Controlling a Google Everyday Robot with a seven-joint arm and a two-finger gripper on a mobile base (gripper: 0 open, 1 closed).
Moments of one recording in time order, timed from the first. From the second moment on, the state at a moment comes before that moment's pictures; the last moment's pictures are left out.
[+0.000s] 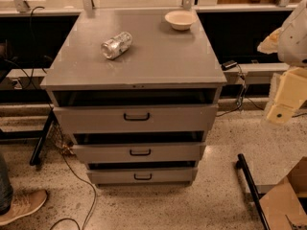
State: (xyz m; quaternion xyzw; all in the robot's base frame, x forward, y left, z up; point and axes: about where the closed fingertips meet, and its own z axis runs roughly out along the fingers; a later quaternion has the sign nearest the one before) arm 0.438 -0.217 0.977 -0.60 0.78 -0.04 0.16
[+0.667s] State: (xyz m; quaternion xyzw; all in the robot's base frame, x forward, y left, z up) arm 0.433 -0.212 0.939 -0.61 0.78 -0.01 0.14
